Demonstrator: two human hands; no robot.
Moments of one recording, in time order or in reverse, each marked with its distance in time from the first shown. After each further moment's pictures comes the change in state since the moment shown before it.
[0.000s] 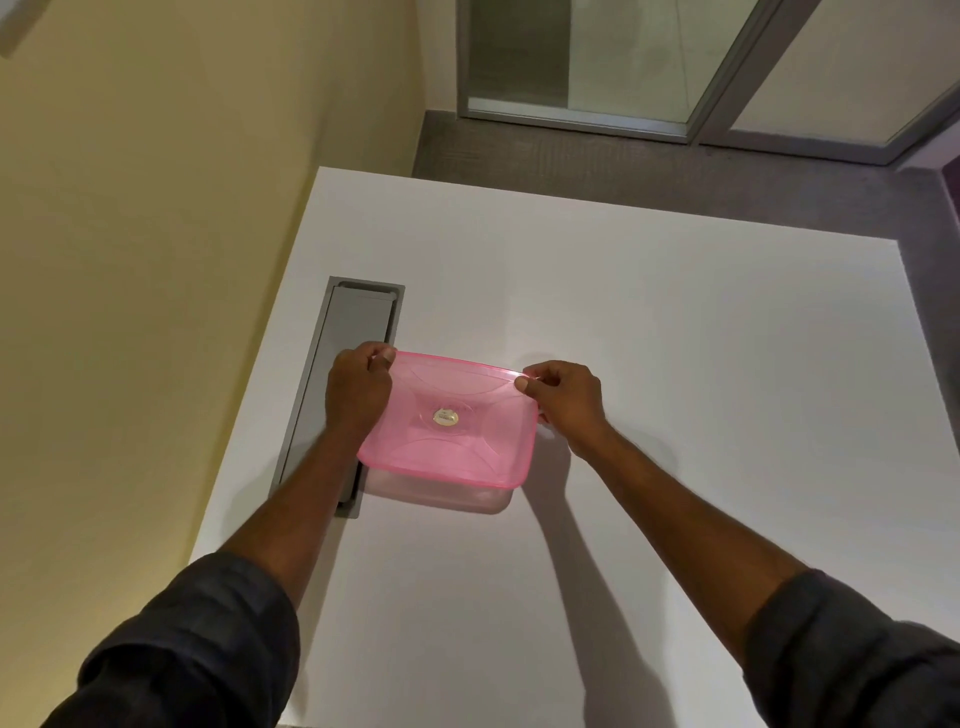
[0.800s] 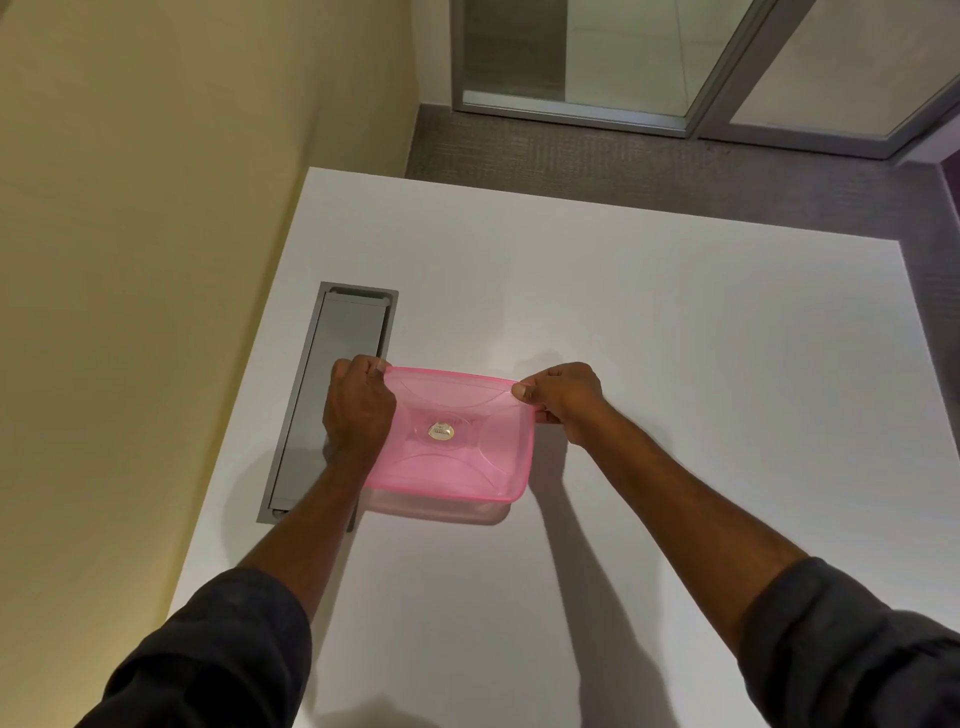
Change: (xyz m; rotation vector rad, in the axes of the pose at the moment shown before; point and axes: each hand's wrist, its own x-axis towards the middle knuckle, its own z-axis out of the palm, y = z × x) left_hand -0.007 -0.006 0.022 0.141 0.148 0.000; right_hand 0.026 -0.021 -0.003 0.082 -0.066 0.300
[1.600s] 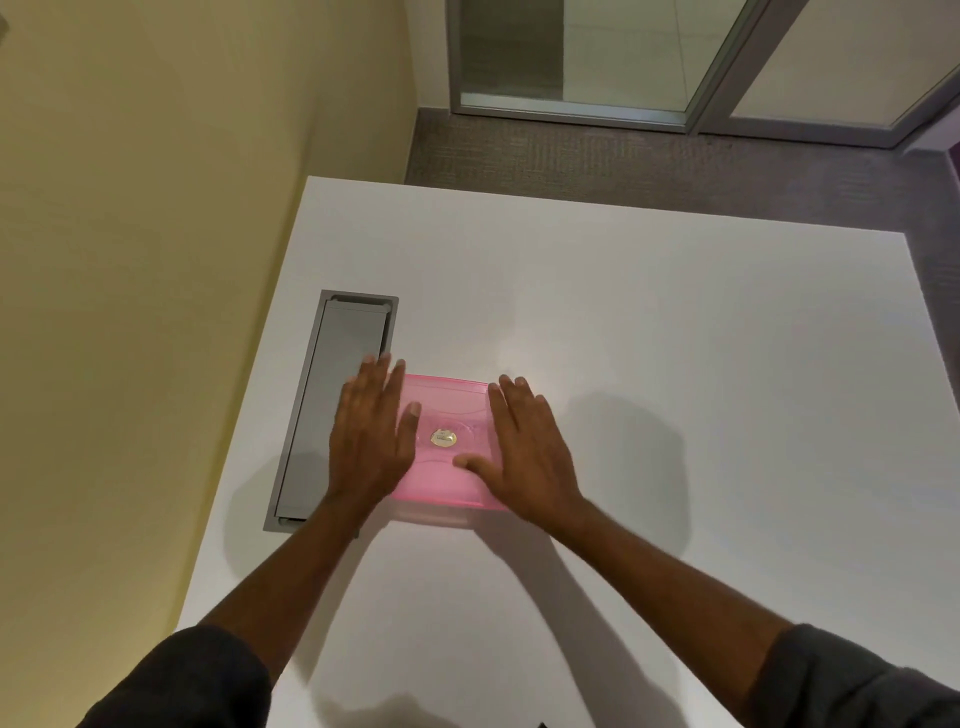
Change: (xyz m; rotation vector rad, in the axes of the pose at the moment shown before) left_hand -0.034 -0.018 -0.010 0.292 -0.053 0.577; right_hand -0.060 0.064 0.044 -0.965 0.161 -0.899
